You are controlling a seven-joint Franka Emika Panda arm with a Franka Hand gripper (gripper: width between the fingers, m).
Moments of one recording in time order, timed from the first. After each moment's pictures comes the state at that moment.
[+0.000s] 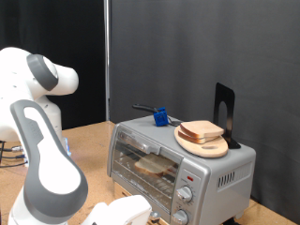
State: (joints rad) arm -0.68 1.18 0.55 -1.12 0.71 1.62 -2.73
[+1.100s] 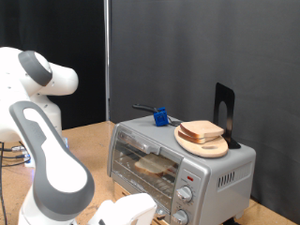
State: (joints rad) arm -0.75 1.18 0.67 -1.26 0.67 1.74 -2.73
